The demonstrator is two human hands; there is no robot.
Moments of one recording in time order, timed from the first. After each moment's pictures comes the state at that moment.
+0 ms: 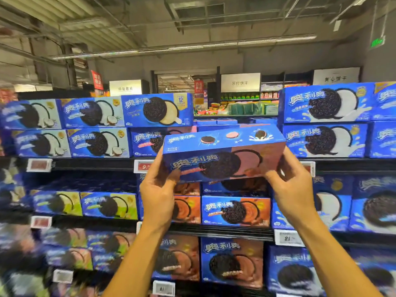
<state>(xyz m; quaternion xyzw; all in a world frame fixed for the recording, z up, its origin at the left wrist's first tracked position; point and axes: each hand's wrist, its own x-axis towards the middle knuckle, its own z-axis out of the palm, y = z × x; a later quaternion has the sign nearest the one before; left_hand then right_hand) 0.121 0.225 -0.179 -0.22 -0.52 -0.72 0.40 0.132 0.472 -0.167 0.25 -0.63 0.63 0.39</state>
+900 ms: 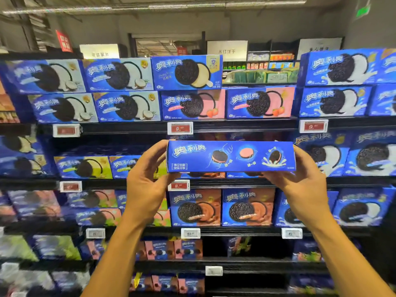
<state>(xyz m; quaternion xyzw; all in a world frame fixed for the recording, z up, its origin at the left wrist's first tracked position) 0.210 0.063 -0.222 -0.31 -0.61 -0.67 0.29 0.241 0.361 -0.233 0.21 -0.63 0.64 0.38</state>
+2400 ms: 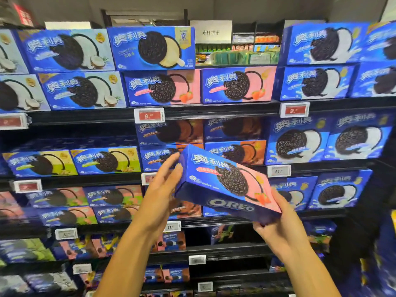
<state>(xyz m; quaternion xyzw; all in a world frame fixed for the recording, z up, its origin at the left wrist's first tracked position) 0.205 0.145 -0.248 -0.16 -0.58 -0.80 -0.02 0.248 0.380 -0.306 -0.17 -0.33 0.92 0.09</state>
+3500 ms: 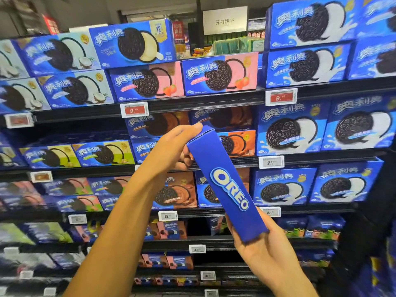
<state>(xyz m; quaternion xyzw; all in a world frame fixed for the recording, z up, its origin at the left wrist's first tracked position) 0.211 0.231 -0.180 -0.16 -0.77 -0.62 0.00 0.296 0.413 -0.335 -0.18 -0.19 0.96 -0.08</state>
